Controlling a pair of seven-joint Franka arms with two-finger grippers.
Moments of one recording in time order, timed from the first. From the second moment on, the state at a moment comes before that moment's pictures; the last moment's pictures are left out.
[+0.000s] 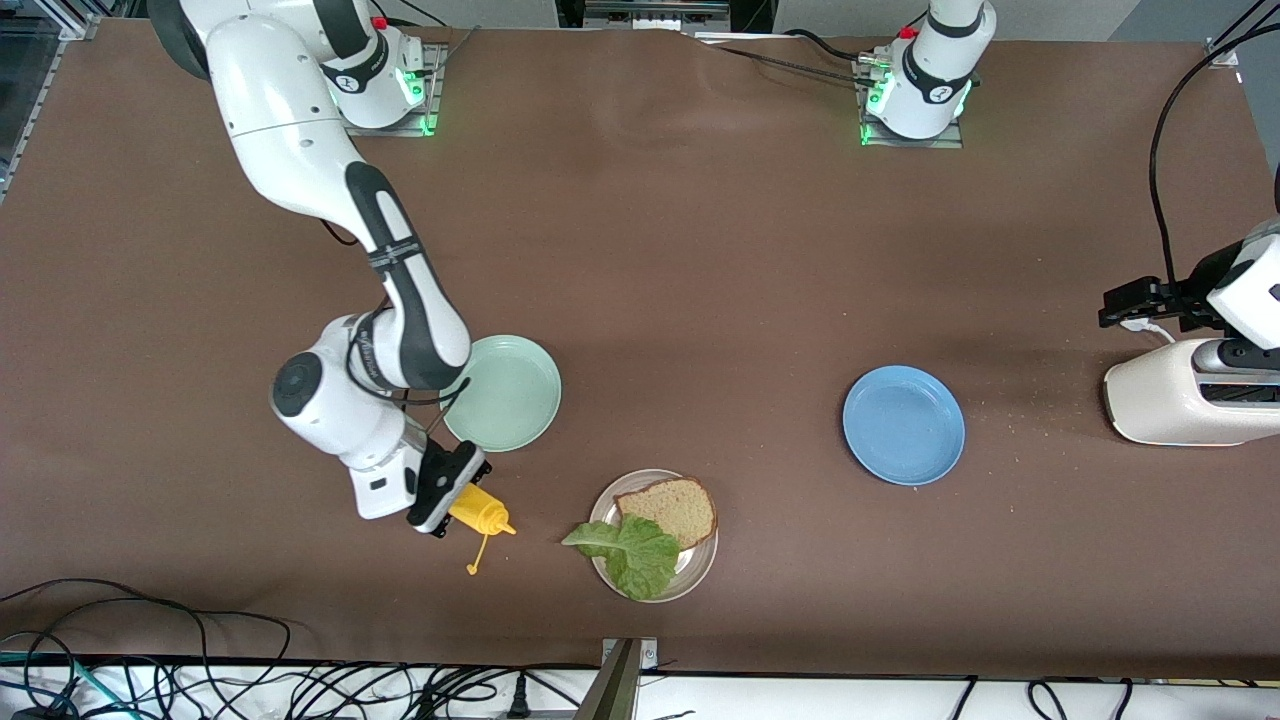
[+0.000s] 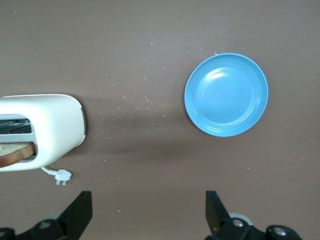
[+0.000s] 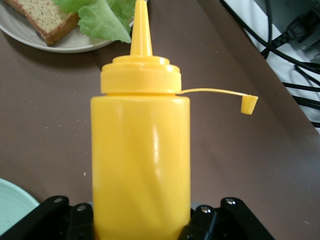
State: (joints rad) left arm 0.15 0.18 -0.04 -1.59 0.03 1.67 0.14; right arm 0.41 0.92 -0.11 -1.31 0.39 2.55 -0.99
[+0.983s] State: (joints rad) left arm 0.24 0.20 -0.03 -1.59 0.16 1.67 0.78; right arm 0.62 1.01 -0.28 -1.19 0.01 2.49 -0.78
